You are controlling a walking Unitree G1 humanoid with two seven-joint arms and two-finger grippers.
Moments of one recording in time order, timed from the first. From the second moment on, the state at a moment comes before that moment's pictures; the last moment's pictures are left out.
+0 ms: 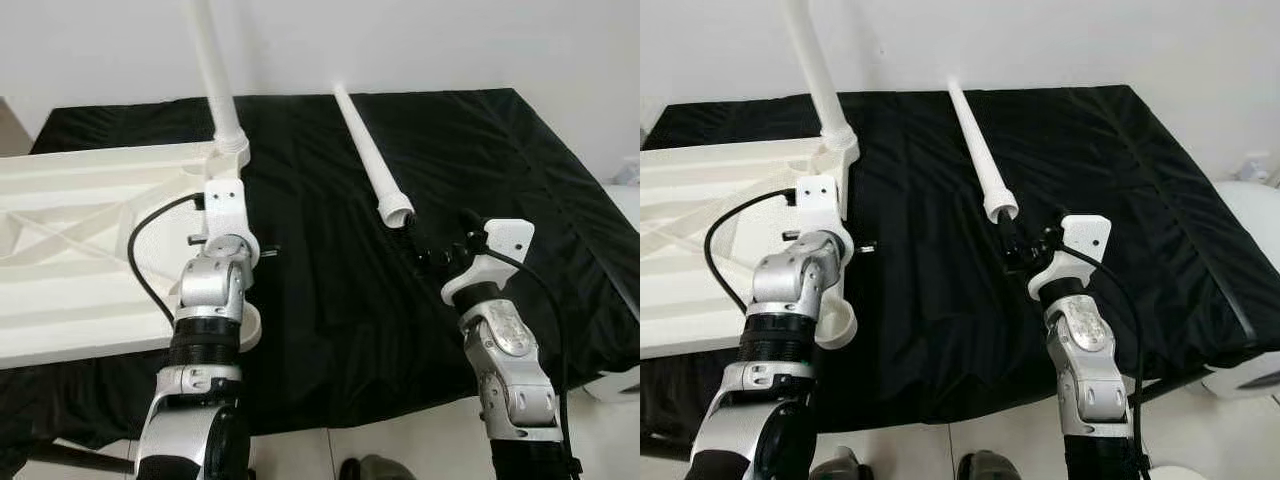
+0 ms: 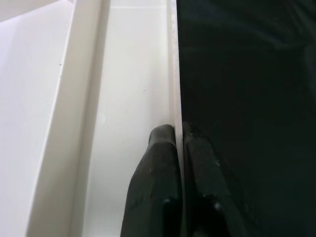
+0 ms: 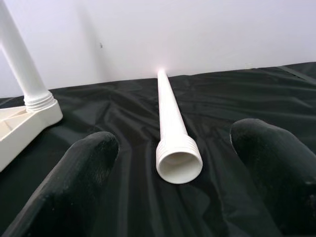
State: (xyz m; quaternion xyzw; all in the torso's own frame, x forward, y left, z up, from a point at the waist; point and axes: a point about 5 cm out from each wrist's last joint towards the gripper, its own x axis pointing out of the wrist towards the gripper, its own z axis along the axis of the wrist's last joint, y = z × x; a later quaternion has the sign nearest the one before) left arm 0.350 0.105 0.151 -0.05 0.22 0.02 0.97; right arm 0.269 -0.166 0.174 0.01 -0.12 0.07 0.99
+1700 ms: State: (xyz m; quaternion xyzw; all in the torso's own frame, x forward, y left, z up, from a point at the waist) left arm 0.348 0.027 0.201 0.03 0.03 -0.23 0.97; right arm 0.264 -0.155 0.170 0.01 -0.11 0.06 0.99
